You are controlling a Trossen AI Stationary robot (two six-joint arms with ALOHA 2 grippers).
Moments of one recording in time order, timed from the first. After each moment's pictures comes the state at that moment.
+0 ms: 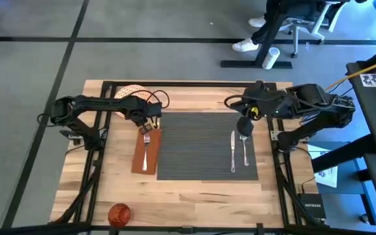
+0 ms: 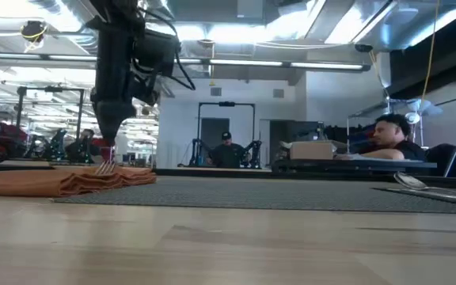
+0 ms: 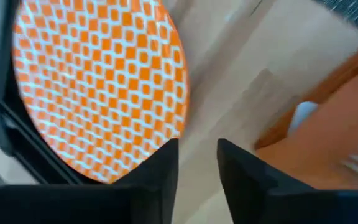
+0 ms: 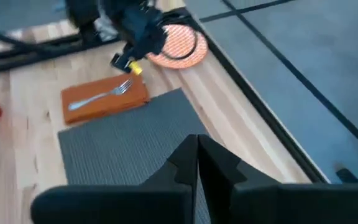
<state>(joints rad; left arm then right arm) 0.31 1.52 0.97 -1.04 -0.46 -0.23 0.18 1.31 1.80 -1.25 0.50 0.41</state>
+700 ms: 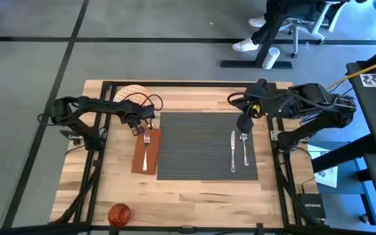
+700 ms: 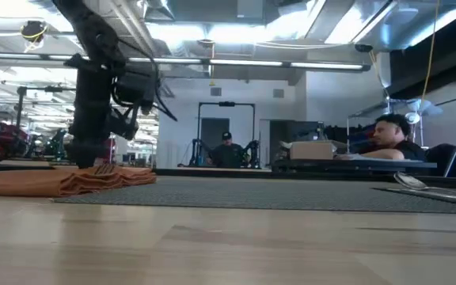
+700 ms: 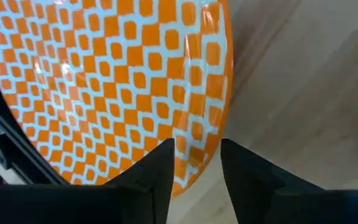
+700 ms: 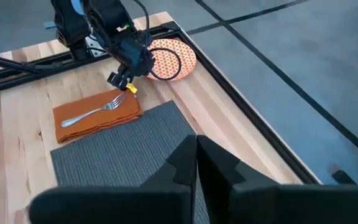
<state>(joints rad) 0.43 1.52 0.69 -0.74 -0.51 -0.06 0.18 1.29 1.80 -1.23 0.53 0.41</state>
